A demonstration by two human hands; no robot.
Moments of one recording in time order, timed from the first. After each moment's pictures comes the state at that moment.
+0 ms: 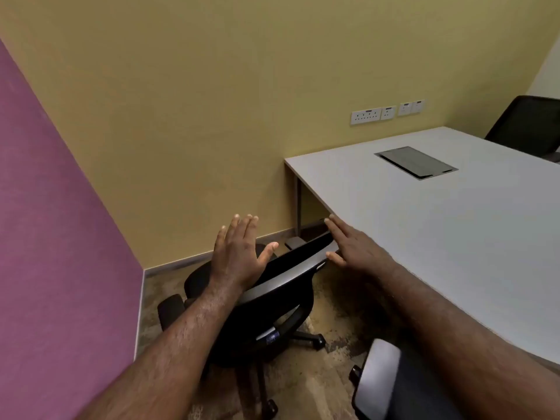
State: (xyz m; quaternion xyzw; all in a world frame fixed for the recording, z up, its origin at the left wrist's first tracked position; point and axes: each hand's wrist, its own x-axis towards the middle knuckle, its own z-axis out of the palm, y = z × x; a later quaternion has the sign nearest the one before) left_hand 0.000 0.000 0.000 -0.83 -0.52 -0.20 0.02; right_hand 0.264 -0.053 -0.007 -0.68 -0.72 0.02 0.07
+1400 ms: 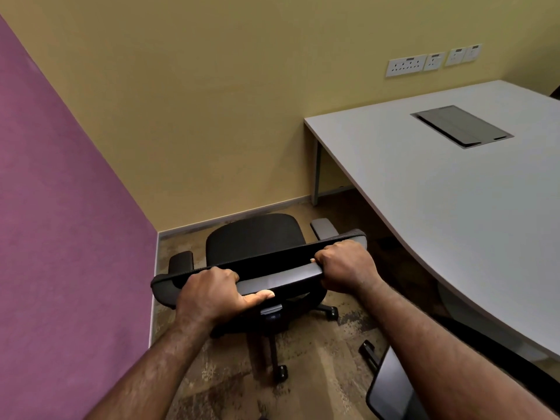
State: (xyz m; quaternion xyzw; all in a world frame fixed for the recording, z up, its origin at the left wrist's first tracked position) left_hand -0.054 0.016 -0.056 -0.83 -0.55 -0.01 0.02; right_hand 0.212 0.000 -0.058 -0.61 -0.80 0.00 0.00
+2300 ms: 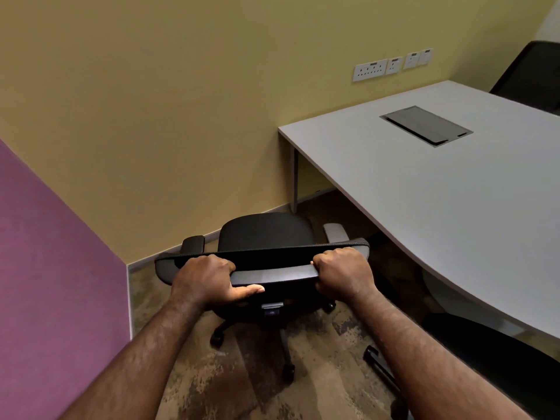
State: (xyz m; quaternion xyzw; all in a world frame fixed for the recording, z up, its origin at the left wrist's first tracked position) left_hand -0.087 0.175 -0.061 -0.92 -0.39 -0.03 0.05; right_hand 0.165 0.070 -0.065 -0.72 -0.70 -0.02 0.02
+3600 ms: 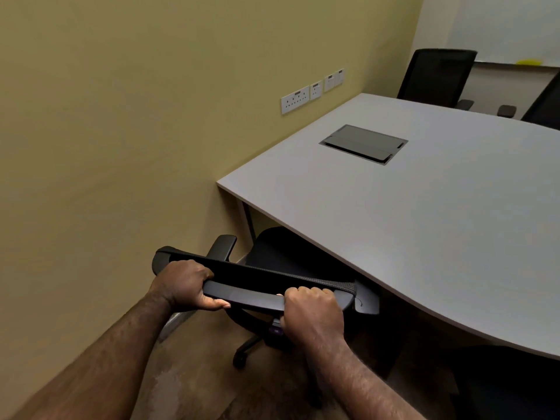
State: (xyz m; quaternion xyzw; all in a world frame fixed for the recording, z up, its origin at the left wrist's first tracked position) left_hand 0.073 0.545 -0.071 -0.99 -0.14 -0.01 0.07; right_hand 0.201 0.294 -0.064 -0.87 -0.48 0.02 0.10
